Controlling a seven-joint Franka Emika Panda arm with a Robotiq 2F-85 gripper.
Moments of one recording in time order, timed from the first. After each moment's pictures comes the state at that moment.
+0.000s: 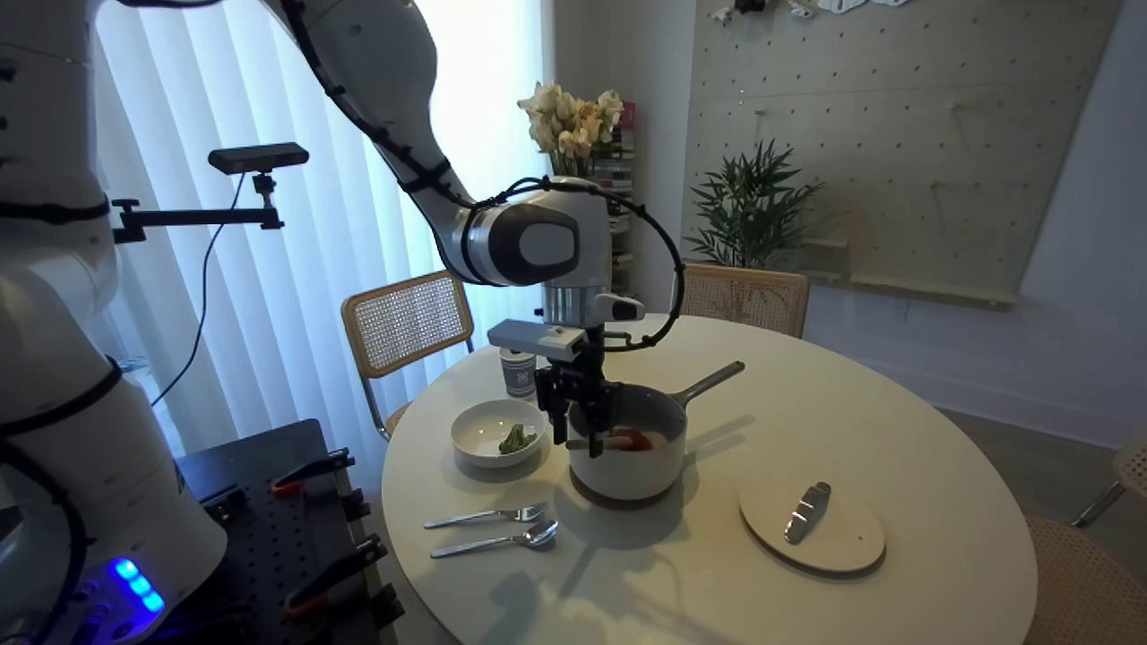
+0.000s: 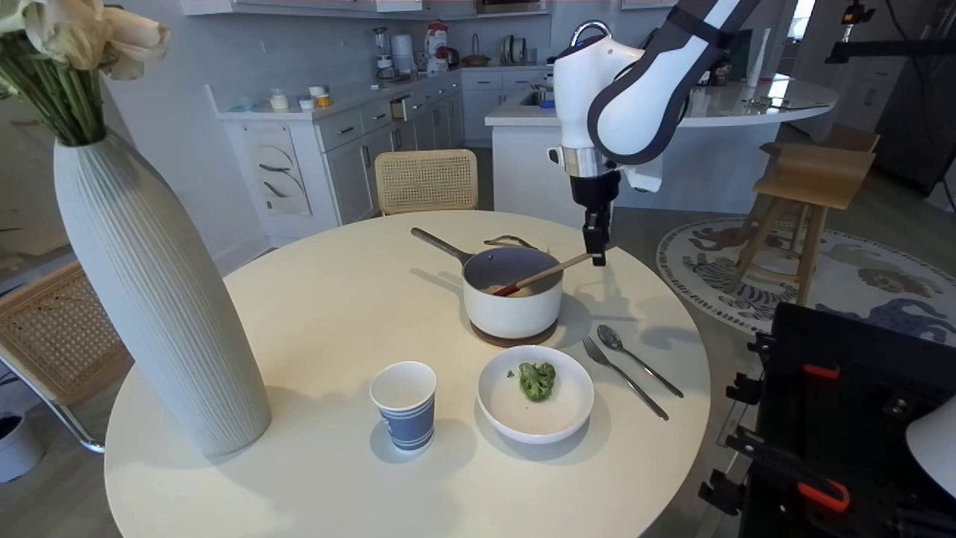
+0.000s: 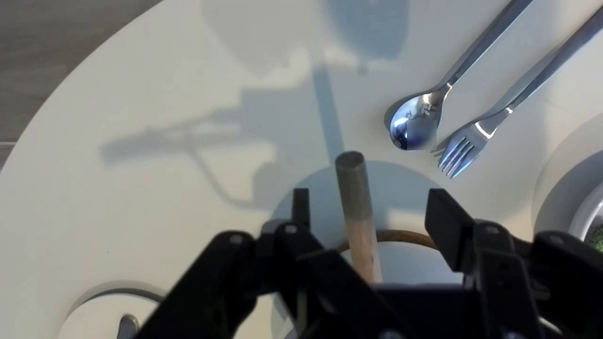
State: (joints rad) arm -0.13 0.29 -0.11 -2.31 -0.34 2.50 -0.21
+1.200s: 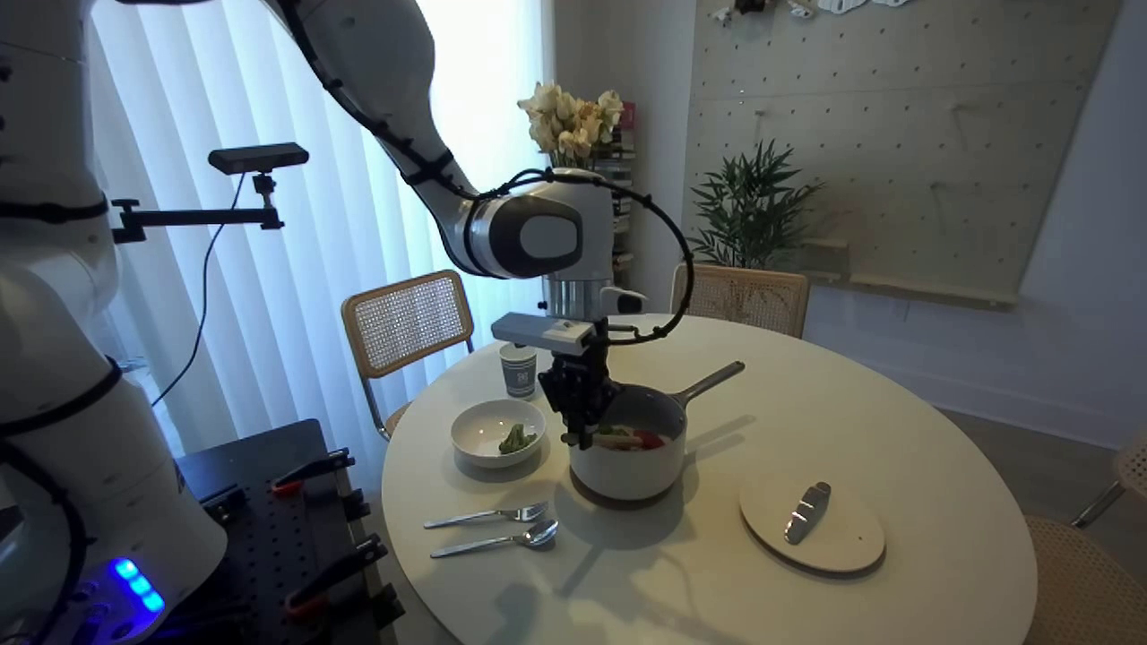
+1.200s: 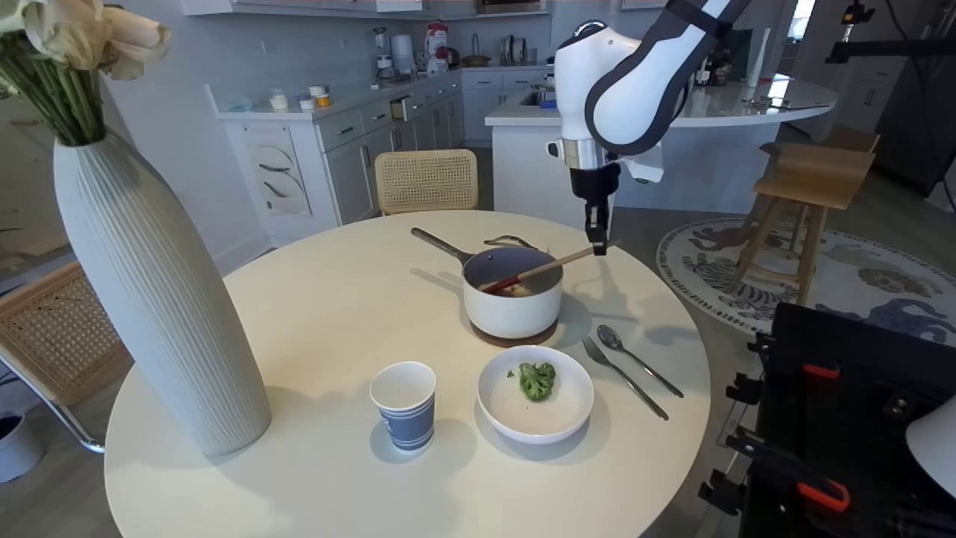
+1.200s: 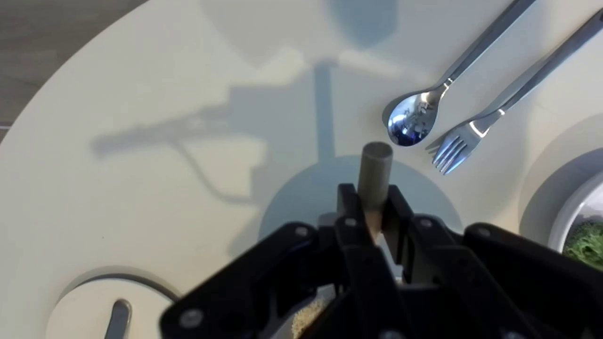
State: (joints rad) arm -0.13 0.27 -0.11 -2.30 -0.29 2.48 -0.30
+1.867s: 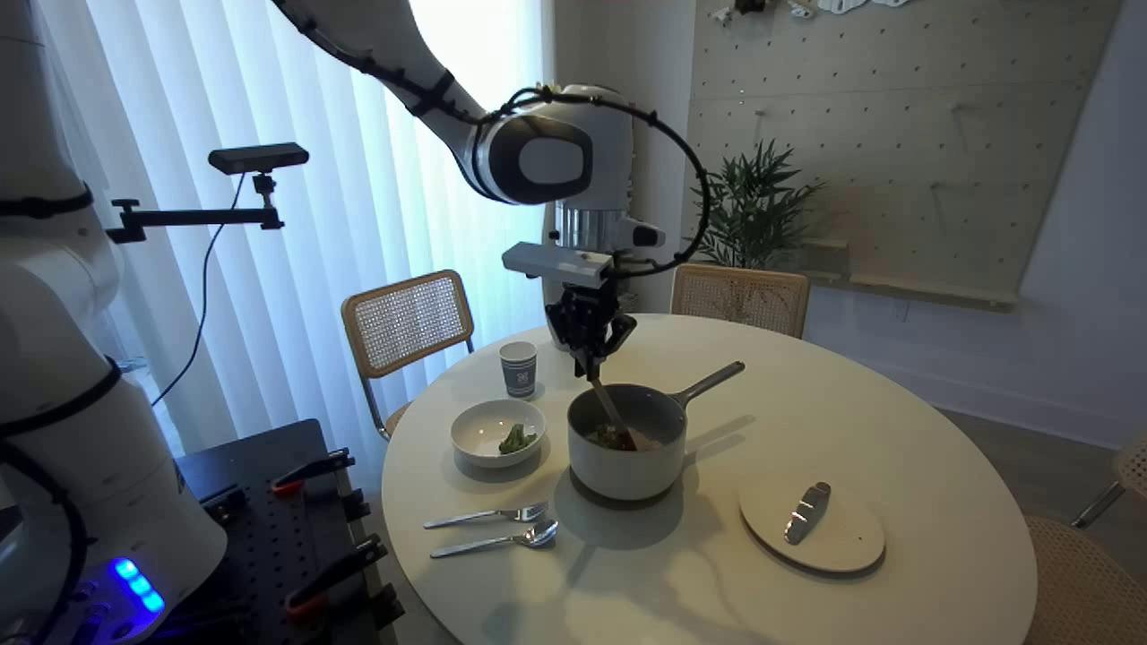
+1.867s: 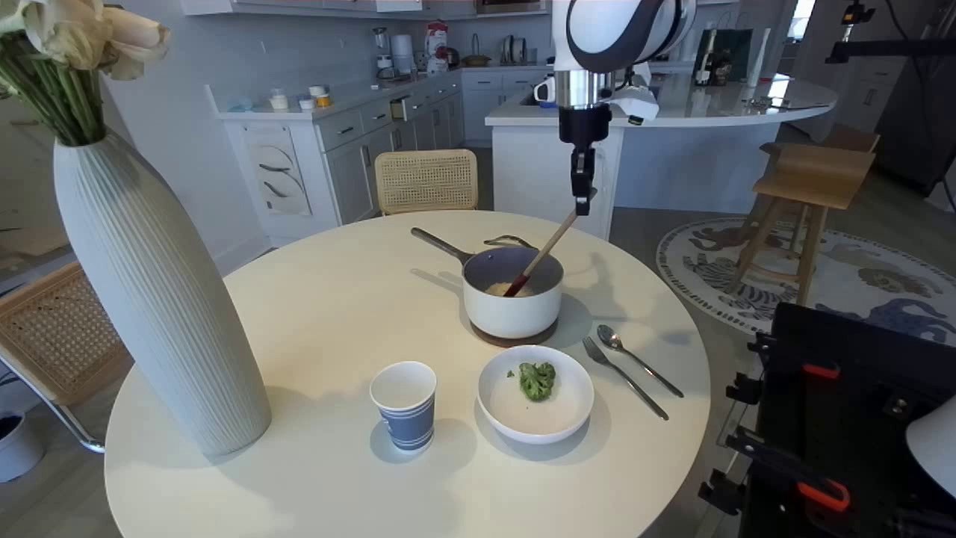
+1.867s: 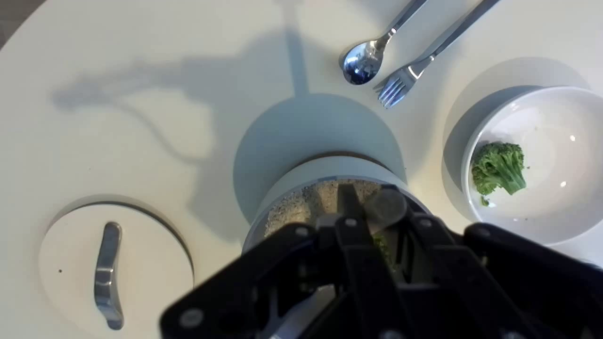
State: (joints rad) arm -0.14 0.15 -0.08 -2.21 -0.07 2.31 -0.51
